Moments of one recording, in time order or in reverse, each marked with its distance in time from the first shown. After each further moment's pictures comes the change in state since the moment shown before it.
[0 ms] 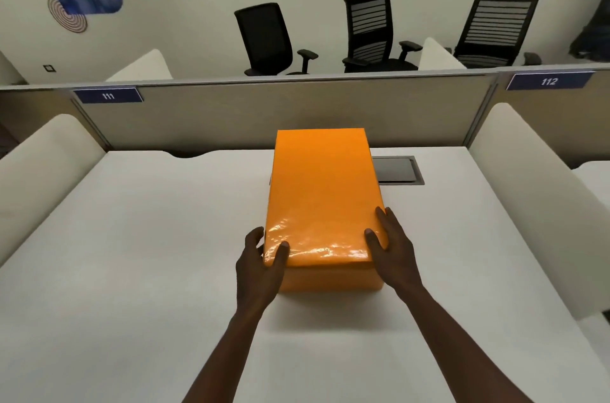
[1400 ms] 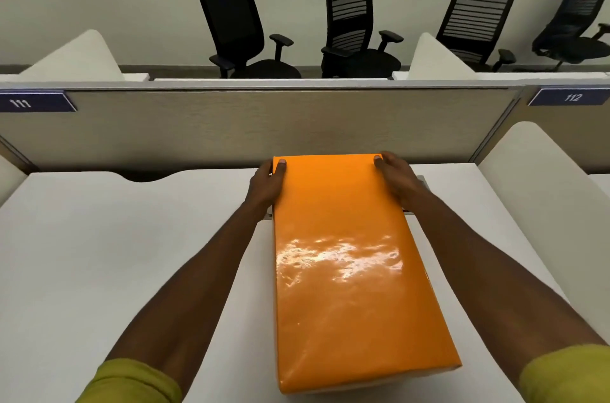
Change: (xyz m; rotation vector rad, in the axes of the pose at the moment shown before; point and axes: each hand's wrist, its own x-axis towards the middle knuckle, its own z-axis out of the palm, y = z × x) left_hand 0.331 0.050 0.069 -0.086 -0.316 -0.087; right_hand 0.302 -0.044 0.022 0.106 -0.022 0.240
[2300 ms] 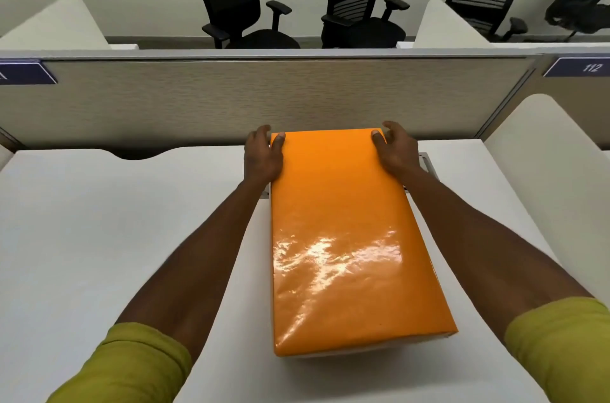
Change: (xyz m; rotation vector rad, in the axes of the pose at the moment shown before) left_hand 0.016 0.000 0.009 0.368 0.169 0.203; right_hand 0.006 0.006 0.008 -0.294 0.193 -0.211
